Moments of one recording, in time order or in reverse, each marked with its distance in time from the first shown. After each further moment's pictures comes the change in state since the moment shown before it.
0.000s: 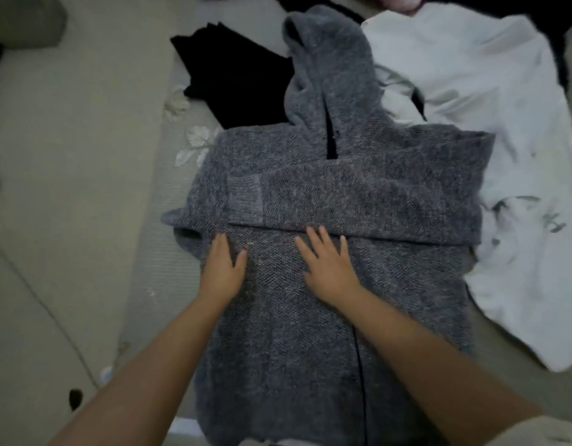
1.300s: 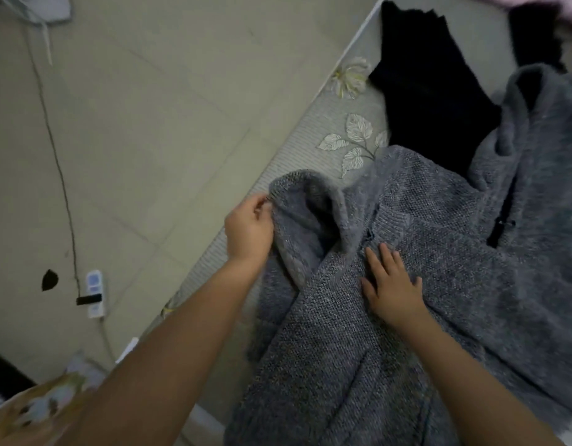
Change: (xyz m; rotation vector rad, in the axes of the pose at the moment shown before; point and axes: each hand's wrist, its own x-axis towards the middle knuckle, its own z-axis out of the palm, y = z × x) left_hand 0.075 -0.116 -0.090 -0.673 0.649 -0.241; right_hand 0.093 -0.091 -0.031 -0.198 -0.246 0.076
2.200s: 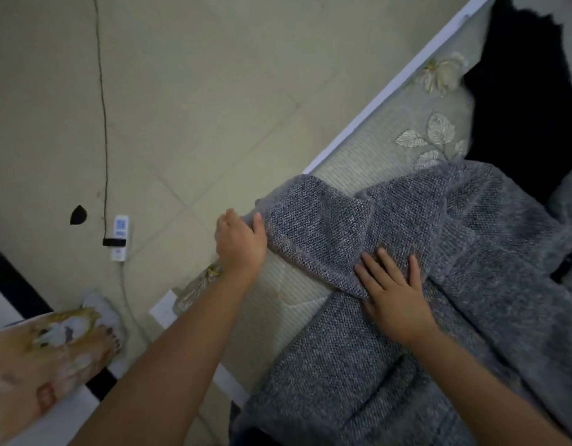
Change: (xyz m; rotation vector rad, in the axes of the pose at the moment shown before) left_hand -0.012 -0.098 -0.057 0.382 -0.030 -0.396; right_hand -0.019 -0.072 0.005 -0.576 0.131 -0.457
